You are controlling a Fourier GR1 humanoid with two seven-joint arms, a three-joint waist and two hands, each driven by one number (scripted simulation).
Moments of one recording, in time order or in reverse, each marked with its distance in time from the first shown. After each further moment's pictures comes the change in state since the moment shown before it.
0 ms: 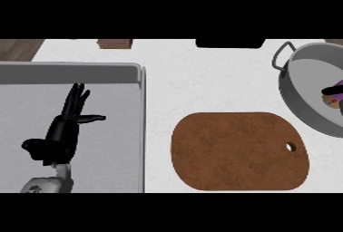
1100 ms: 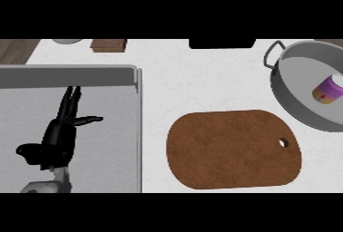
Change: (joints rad) left arm 0.027 0.002 0.002 -0.014 0.020 0.035 -0.018; right arm 0.282 0.158 -0.167 -0.501 -0.619 -0.386 -0.640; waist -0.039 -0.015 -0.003
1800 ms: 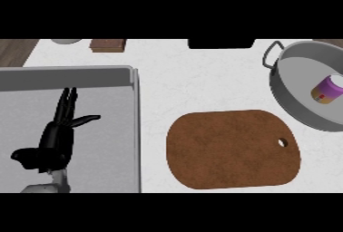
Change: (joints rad) left arm 0.020 -0.007 0.011 -0.016 -0.002 0.001 -0.018; right arm 0.289 0.084 -0.002 -0.327 -0.208 0.037 -0.086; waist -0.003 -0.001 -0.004
